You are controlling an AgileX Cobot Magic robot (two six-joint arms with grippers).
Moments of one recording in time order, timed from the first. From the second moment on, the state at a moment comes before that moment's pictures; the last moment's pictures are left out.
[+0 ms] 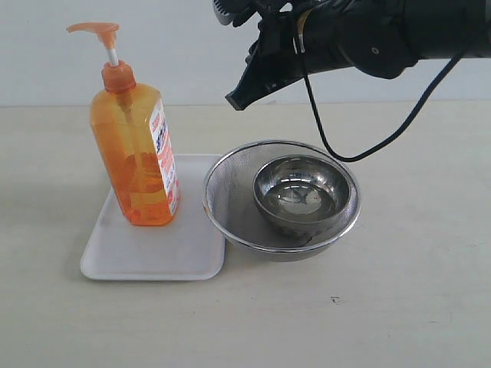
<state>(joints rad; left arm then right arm) 0.16 0.16 -0.06 0.97 -0.27 -0.91 0.59 1.76 -1.32 -0.51 0.14 0.05</state>
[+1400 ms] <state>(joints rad) 0.16 0.16 0.00 0.00 -0.19 0.03 0.59 1.76 -1.32 -0.51 0.14 0.05</state>
